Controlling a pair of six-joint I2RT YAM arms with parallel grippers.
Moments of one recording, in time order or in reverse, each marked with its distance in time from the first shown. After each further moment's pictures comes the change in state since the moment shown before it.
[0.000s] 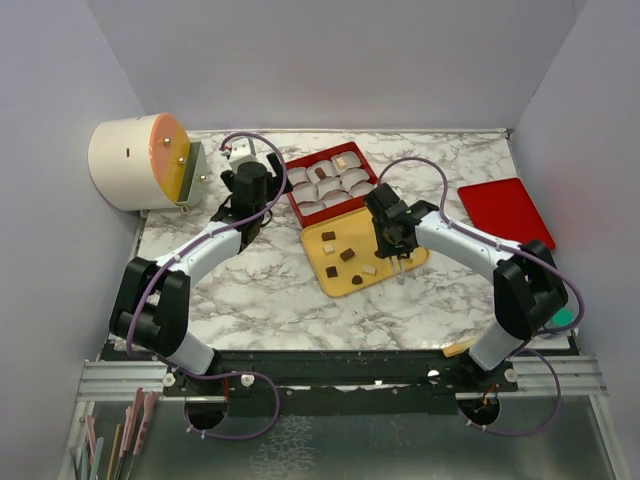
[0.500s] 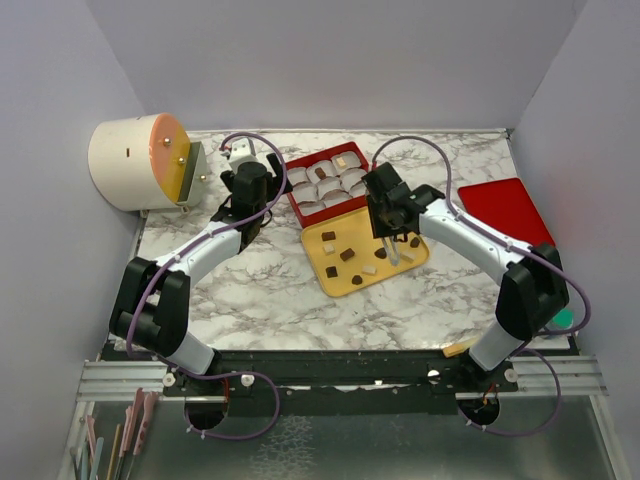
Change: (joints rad) left arm 0.000 0.000 0.000 -0.004 -0.005 0.004; right arm 0.000 -0.008 0.138 -0.027 -0.020 -0.061
